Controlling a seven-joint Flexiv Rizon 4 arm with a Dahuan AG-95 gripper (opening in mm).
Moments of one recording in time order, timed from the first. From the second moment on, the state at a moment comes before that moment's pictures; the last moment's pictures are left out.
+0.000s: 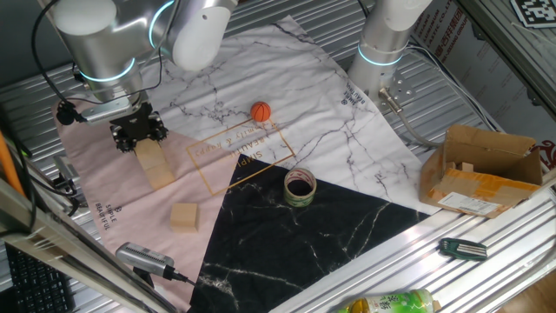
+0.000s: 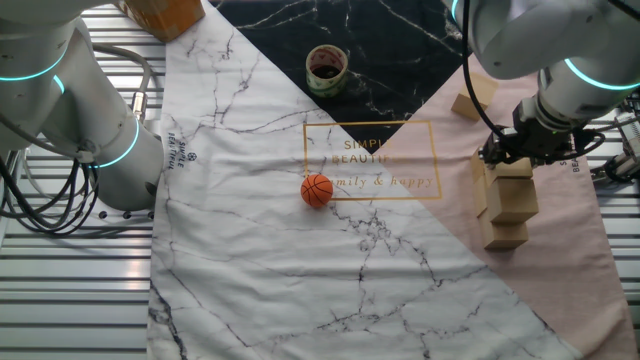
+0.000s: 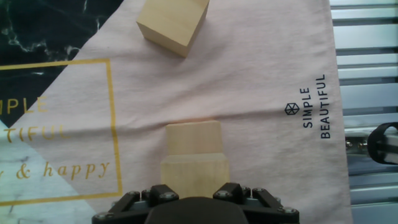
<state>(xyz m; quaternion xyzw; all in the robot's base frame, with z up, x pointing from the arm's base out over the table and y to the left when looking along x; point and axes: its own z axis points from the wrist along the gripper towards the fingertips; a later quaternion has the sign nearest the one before) 0.681 -0.028 0.104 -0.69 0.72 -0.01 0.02</state>
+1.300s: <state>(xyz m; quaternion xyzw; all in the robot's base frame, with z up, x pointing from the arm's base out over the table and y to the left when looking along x) 0.682 -0.027 0.103 -0.69 0.72 0.00 0.03</state>
